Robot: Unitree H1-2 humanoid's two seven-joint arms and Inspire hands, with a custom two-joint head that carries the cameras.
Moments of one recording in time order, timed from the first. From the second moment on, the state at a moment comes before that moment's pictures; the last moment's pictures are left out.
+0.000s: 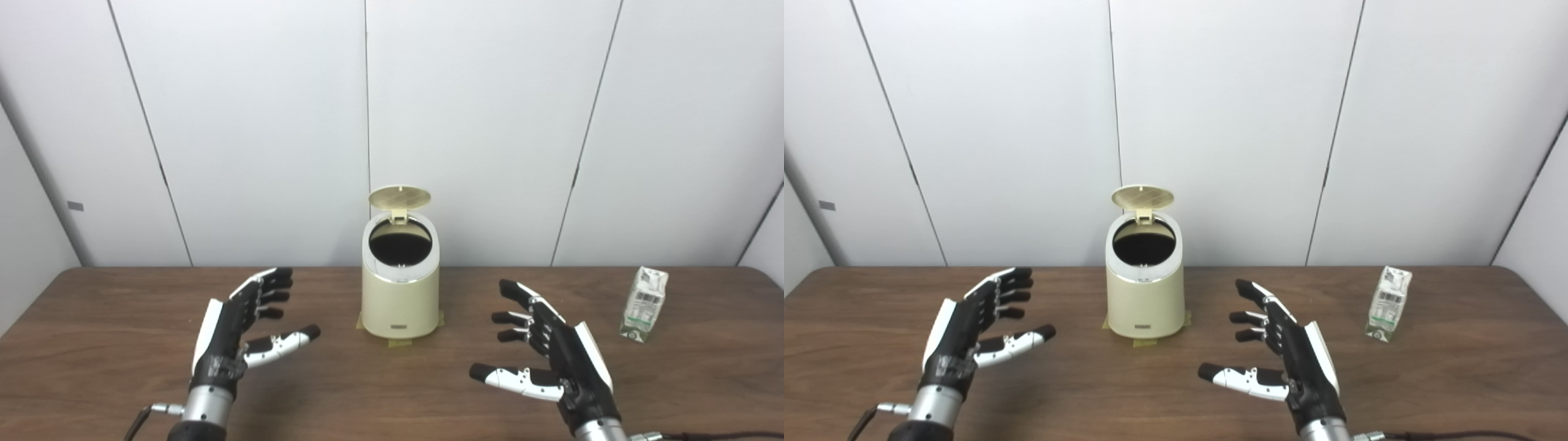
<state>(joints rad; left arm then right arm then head) -0.18 0.14 0.03 -0.11 0.17 0.09 0.01 -0.07 -0.06 0.05 -0.31 -0.20 0.17 0.00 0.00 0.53</state>
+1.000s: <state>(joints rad) -0.09 0.19 0.06 -0.07 0.06 -0.06 -0.05 -0.29 -0.31 -0.17 -0.28 -0.34 0.21 -0.07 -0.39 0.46</state>
